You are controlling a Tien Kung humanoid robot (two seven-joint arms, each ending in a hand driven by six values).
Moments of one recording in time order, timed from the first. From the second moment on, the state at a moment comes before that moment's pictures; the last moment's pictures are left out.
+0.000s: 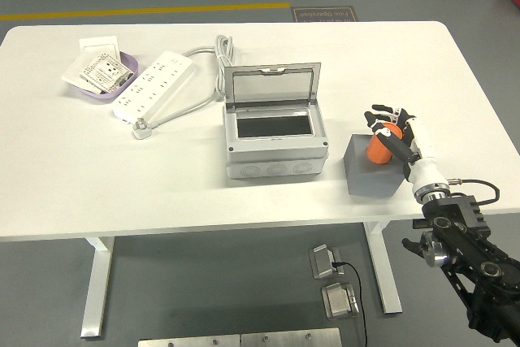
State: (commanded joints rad) left arm -0.04 0.25 -0.42 -0.23 0.23 0.05 0.03; right arm 0.23 -0.24 1.08 1.10 -1.01 -0.30 0.34
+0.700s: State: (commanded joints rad) left arm -0.04 0.25 -0.39 -0.23 0.21 0.06 0.02; right arm 0.22 -0.25 1.03 1.10 -1.05 -0.34 0.31
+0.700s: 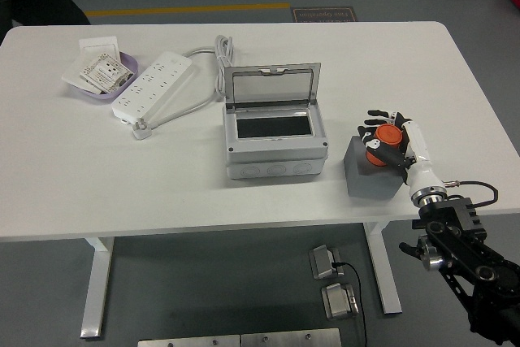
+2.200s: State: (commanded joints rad) left arm -0.04 0.26 -0.36 -0.23 0.19 0.06 0.02; right arm 0.27 -0.27 1.04 1.13 -0.97 -0.38 0.31
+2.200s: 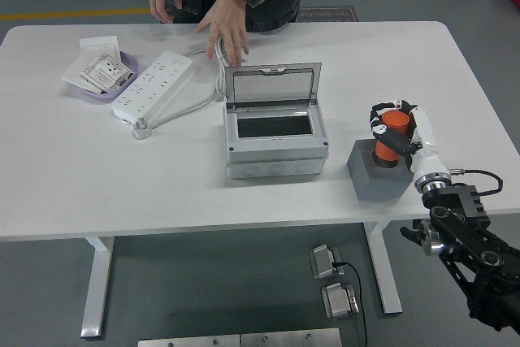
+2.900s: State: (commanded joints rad) left arm -0.04 0.26 -0.28 -0.21 0.11 0.05 0.03; right arm 0.46 -0.33 0.83 1.22 -1.37 -0.44 0.06
